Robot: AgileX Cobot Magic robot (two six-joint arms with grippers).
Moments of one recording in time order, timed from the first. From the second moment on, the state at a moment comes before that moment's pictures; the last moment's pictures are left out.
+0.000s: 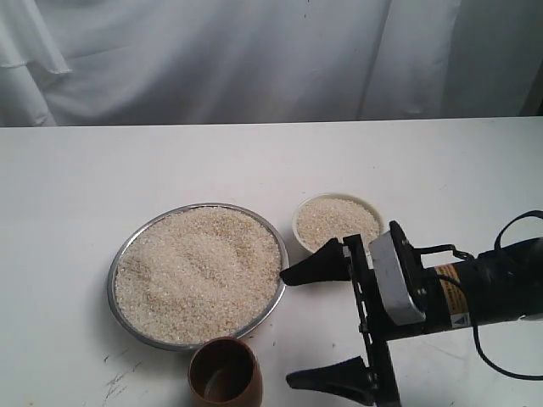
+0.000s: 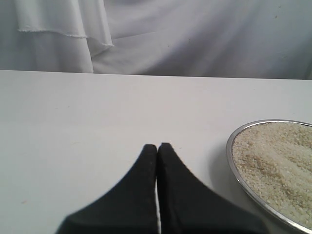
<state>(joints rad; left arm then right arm) 0.01 0.01 0.00 -0.04 0.29 0.01 0.36 1.95 -0.63 -1.45 -1.21 0.27</state>
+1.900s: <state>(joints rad) 0.01 0.01 0.00 -0.04 0.29 0.01 0.62 1.91 -0.87 -1.74 -1.01 0.97</state>
